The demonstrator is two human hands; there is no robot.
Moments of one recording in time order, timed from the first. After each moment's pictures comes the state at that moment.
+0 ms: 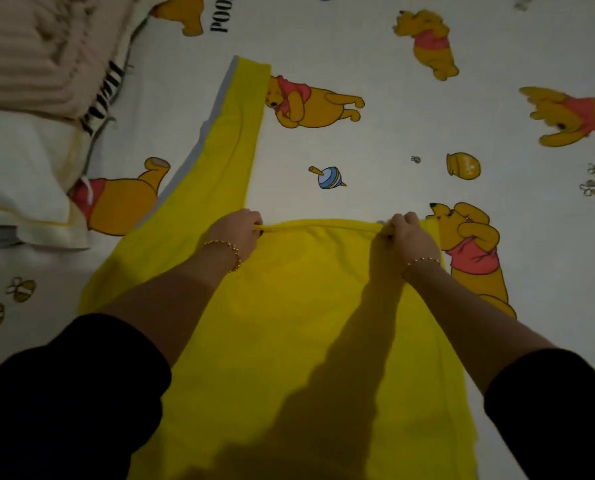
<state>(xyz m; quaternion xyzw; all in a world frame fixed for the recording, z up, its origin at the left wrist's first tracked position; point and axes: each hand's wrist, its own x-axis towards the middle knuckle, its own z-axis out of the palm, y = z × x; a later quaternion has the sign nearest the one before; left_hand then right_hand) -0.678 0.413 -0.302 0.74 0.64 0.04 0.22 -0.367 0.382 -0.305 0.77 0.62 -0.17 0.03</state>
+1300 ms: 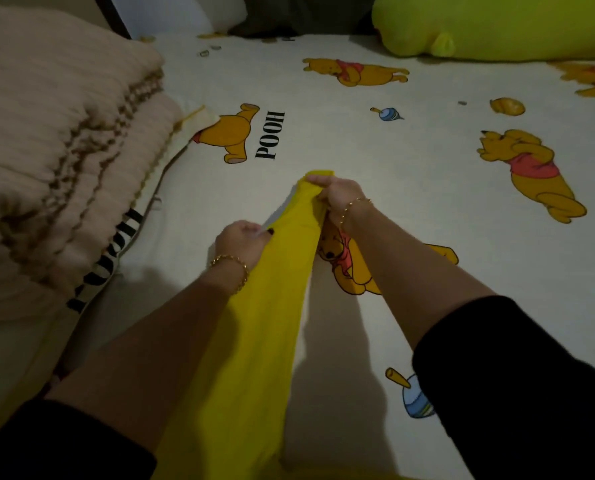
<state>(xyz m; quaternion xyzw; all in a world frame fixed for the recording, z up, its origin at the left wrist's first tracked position) -0.727 0.726 -0.314 0.45 0.76 0.31 0.35 -0.562 0.813 -0.303 0.61 0.39 -0.57 -0.39</state>
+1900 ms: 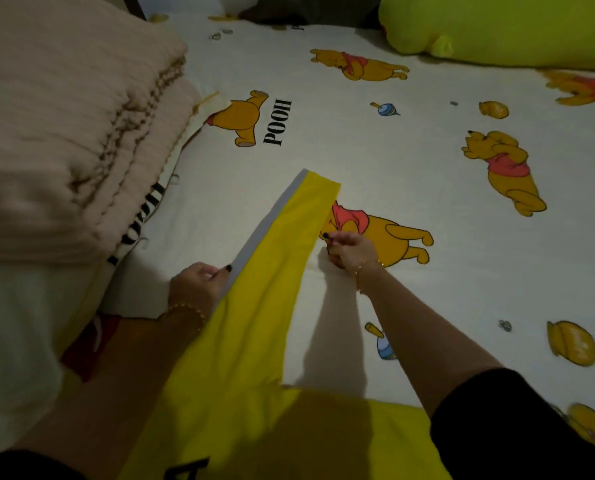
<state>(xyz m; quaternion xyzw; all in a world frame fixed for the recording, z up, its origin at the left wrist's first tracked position) -0.785 0.608 -0.325 0.45 0.81 0.25 0.28 -0.535 0.689 -0.332 0.67 0.37 -0.54 -0.35</state>
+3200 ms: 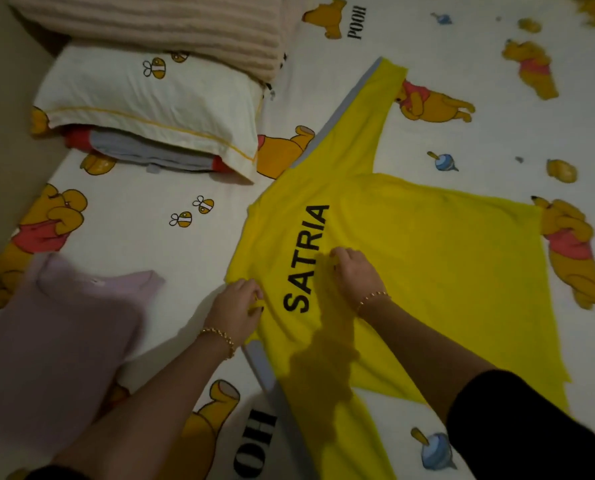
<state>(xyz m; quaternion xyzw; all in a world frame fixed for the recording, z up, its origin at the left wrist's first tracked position) -0.913 0.133 -0.295 0.65 0.68 0.14 0.31 -0.679 0.221 -0.295 0.61 0.77 -0.21 0.01</state>
